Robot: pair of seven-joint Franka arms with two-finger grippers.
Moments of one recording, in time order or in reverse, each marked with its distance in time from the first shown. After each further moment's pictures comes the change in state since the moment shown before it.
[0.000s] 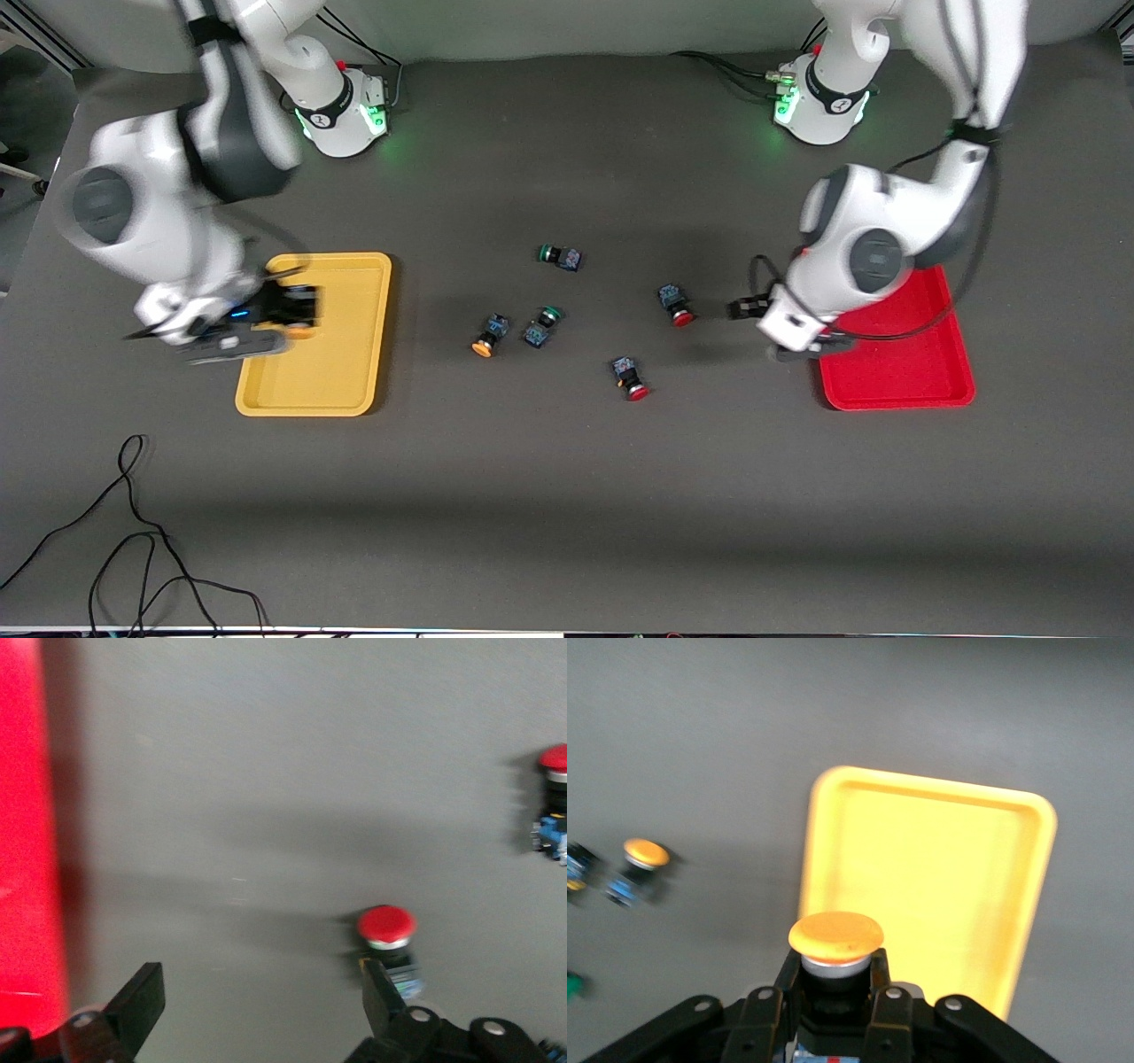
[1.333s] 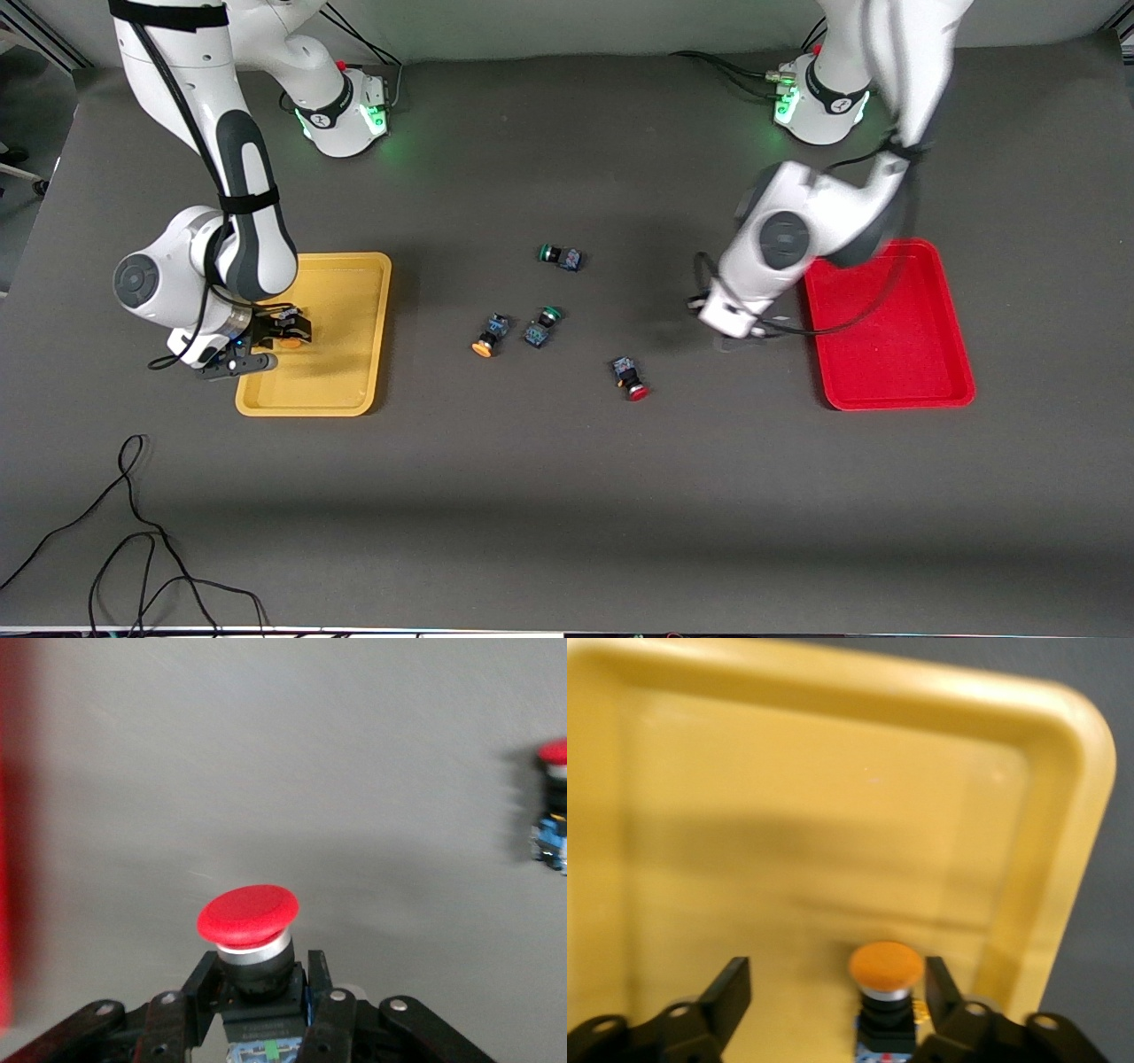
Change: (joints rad) left arm -0.006 -0.046 0.031 -0.018 0.078 -0.025 0.003; right arm 0.017 0.335 -0.131 -0.260 0.436 0.374 -0.457
